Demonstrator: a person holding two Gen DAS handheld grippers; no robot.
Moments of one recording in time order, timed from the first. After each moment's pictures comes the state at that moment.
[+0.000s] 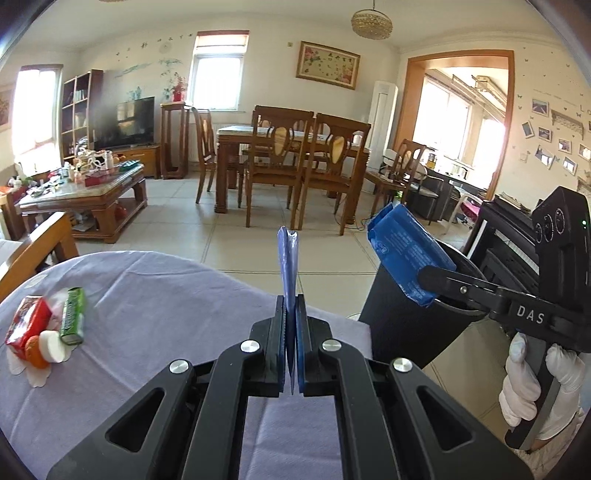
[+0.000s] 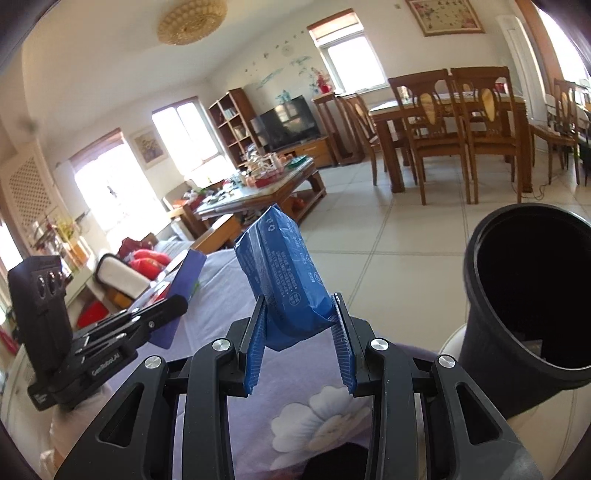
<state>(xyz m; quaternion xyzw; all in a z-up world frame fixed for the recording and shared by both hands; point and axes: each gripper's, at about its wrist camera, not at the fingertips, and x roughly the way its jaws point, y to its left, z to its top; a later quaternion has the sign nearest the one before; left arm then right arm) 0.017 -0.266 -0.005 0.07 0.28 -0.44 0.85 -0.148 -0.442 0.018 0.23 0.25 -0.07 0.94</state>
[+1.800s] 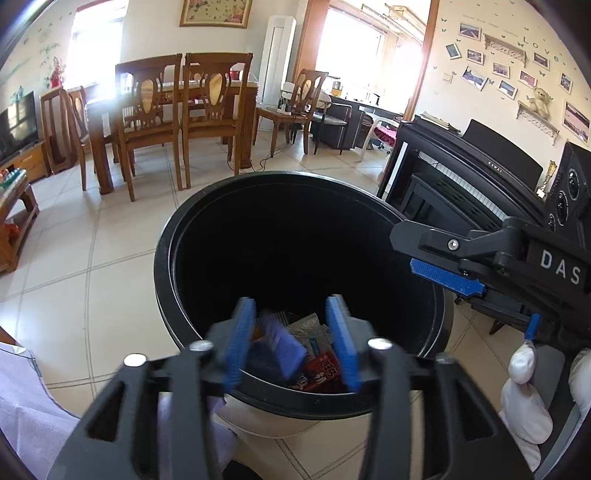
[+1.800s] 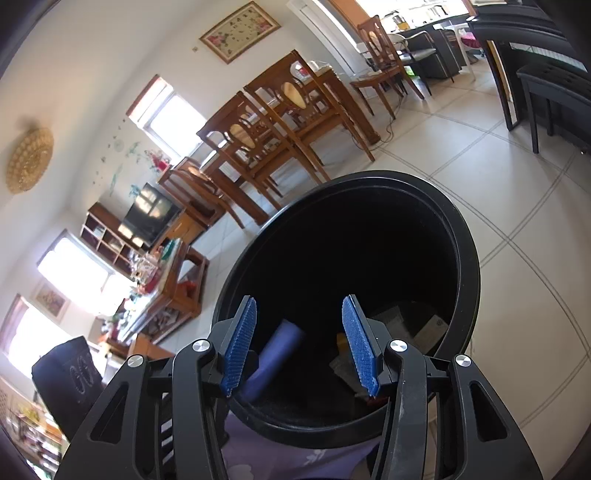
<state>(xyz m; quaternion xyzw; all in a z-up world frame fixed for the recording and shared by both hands) -0.043 -0.511 -0.067 0.17 0.33 -0.58 0.72 -0.254 -0.636 -0.054 0.43 0.19 -0.31 0.83</state>
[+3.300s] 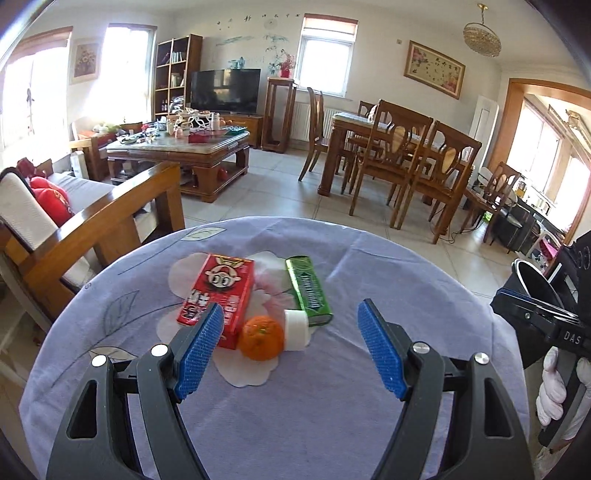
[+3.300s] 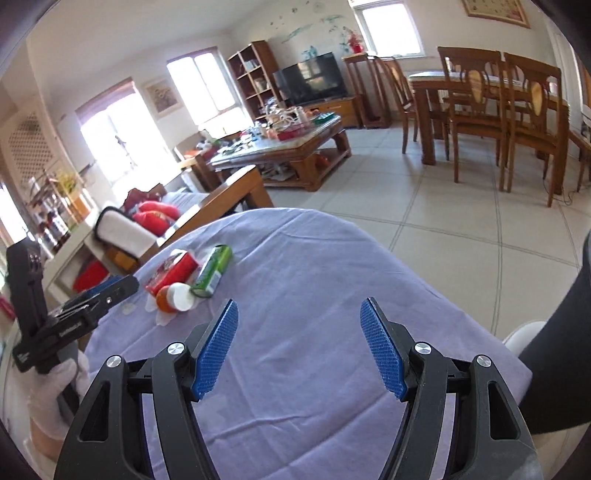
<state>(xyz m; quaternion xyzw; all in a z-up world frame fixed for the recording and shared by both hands) 0.162 -0.081 -0.014 0.03 0.34 -0.26 0.90 0.035 -0.301 -0.004 0.17 0.36 0.01 0.92</state>
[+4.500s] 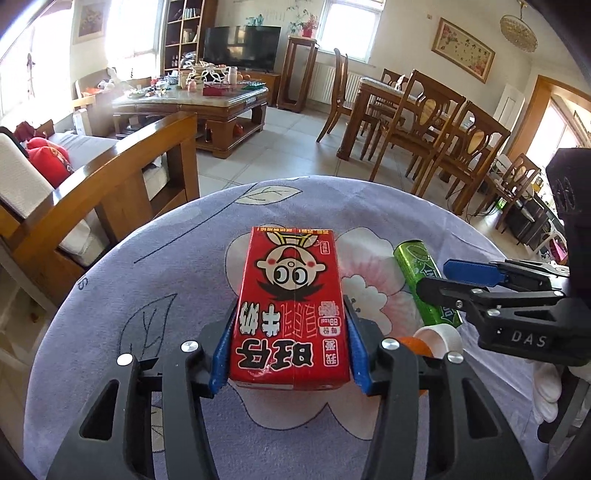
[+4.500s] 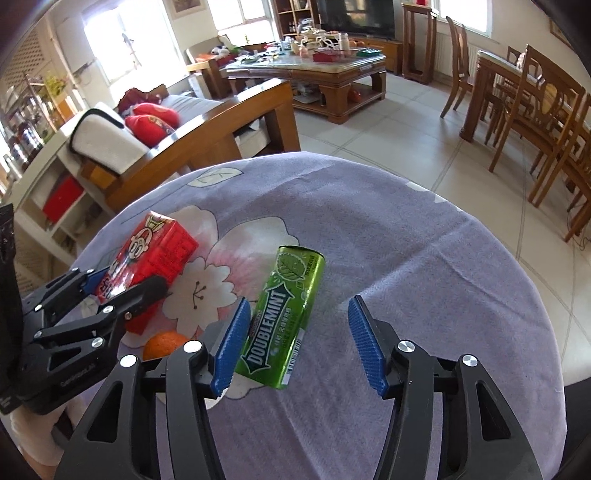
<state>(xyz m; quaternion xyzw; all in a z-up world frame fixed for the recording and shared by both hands) 0.245 -0.035 -0.068 0.03 0.42 -0.24 0.87 0.238 -0.169 -0.066 0.06 0.50 0.04 0.86</state>
